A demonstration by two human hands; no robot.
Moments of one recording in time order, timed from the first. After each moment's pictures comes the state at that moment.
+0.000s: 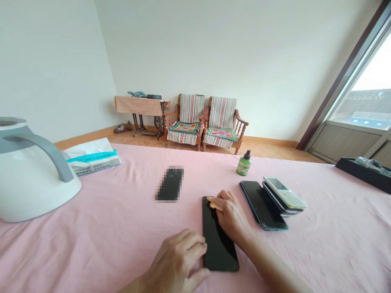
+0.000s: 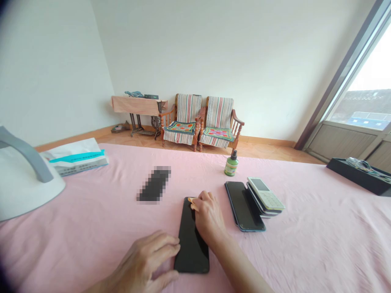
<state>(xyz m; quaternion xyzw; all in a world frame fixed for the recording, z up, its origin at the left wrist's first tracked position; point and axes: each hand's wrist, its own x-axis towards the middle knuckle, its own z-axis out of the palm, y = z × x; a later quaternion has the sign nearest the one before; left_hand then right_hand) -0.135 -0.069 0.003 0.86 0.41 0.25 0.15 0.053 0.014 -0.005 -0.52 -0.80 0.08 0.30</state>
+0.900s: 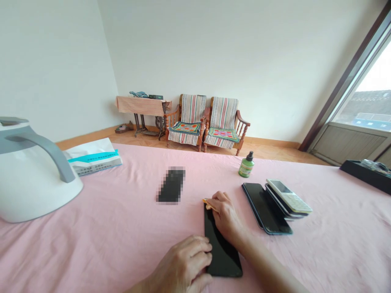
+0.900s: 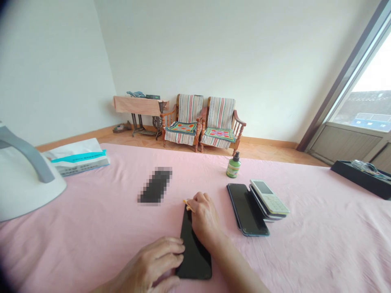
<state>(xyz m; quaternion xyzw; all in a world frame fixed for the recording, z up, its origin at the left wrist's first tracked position) -0.132 -0.067 0.000 0.88 0.33 0.31 0.12 0.042 0.024 -0.012 -0.48 -0.81 0.10 0.32</state>
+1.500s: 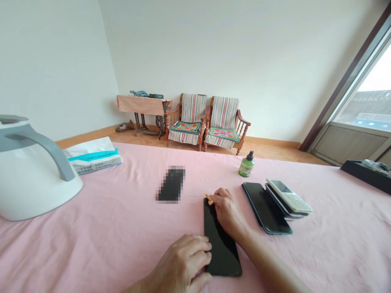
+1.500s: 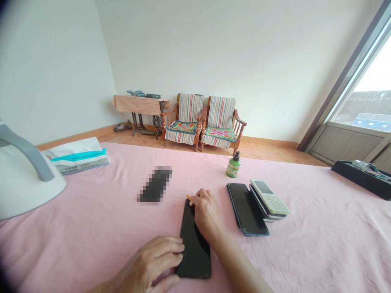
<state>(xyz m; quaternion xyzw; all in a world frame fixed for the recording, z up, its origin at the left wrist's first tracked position) -0.133 -0.067 -0.002 0.88 0.34 0.31 0.14 0.045 0.032 -0.012 -0.50 -0.81 0.06 0.29</state>
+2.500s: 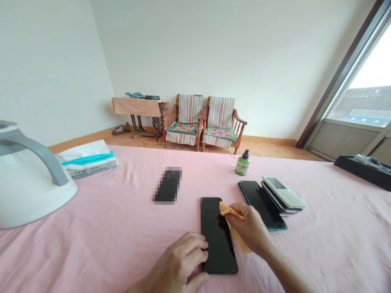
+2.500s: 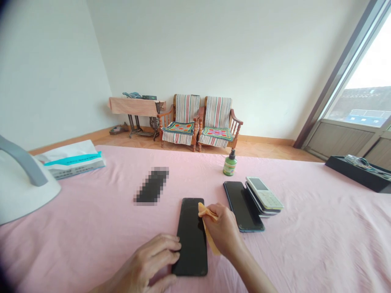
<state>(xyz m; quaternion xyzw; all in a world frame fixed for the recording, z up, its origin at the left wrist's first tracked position) -0.132 -0.069 -0.002 0.86 0.34 0.32 0.19 0.086 -0.005 0.000 -0.60 -0.67 0.25 0.36</state>
